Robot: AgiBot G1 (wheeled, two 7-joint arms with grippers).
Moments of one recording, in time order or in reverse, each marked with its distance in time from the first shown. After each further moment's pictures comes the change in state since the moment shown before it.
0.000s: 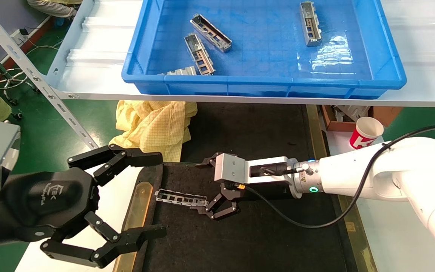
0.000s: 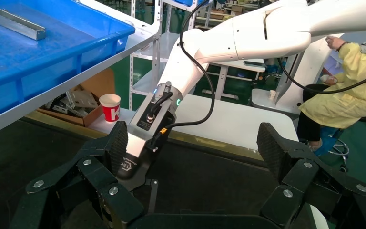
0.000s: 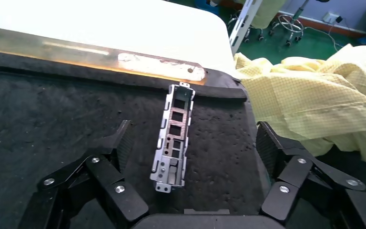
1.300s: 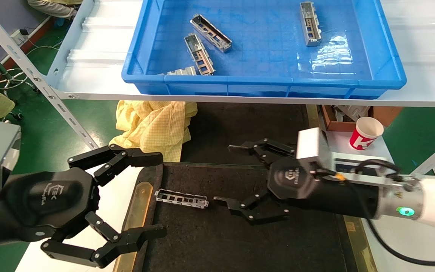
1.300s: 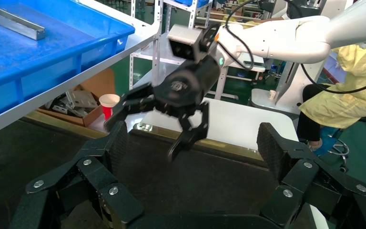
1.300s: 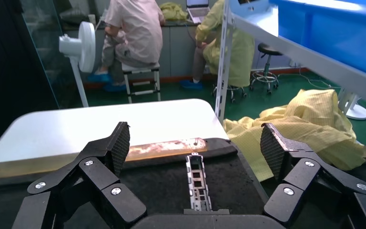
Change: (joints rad) left arm 0.000 0.000 0.000 0.000 0.000 0.000 0.000; right arm -0.298 0.393 0.406 0.596 0.111 -0.111 0.417
